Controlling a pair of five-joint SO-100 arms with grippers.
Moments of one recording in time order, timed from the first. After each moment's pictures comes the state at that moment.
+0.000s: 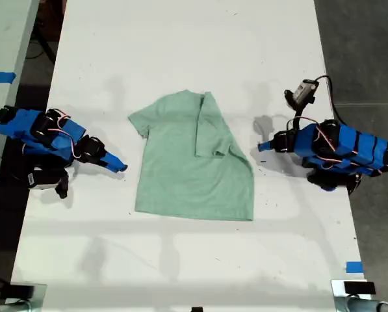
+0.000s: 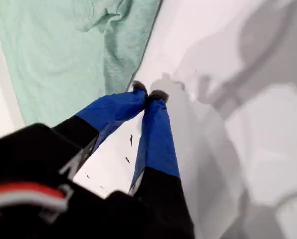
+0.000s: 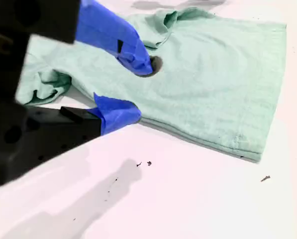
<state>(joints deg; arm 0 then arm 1) 10.6 205.0 183.2 63.1 -6.5 19.2 200.0 173.4 75.7 -26.4</state>
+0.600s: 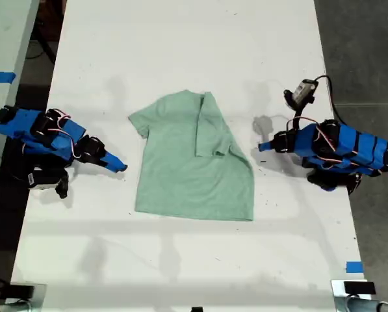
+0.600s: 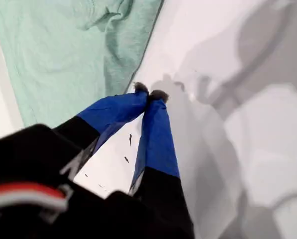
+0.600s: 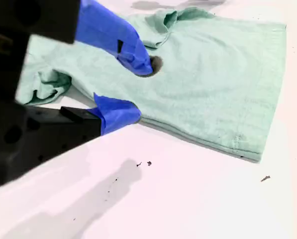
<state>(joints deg) 10.6 205.0 183.2 63.1 -6.5 19.1 200.0 173.4 75.7 -27.3</state>
